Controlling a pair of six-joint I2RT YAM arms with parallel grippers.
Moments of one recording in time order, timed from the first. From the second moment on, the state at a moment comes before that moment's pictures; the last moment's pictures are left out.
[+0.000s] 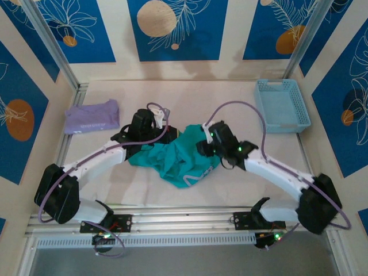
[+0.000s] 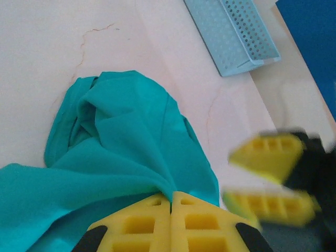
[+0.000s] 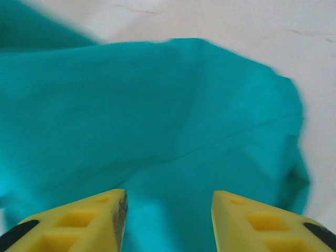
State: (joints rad) left arm -0.60 1.39 0.94 -0.09 0.38 -0.55; right arm 0.72 1.18 0.78 -0.34 0.06 0.19
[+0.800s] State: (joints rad) left arm -0.62 1.31 0.90 -0.20 0.05 -0.42; right arm 0.59 1.24 0.64 0.09 -0.32 0.43
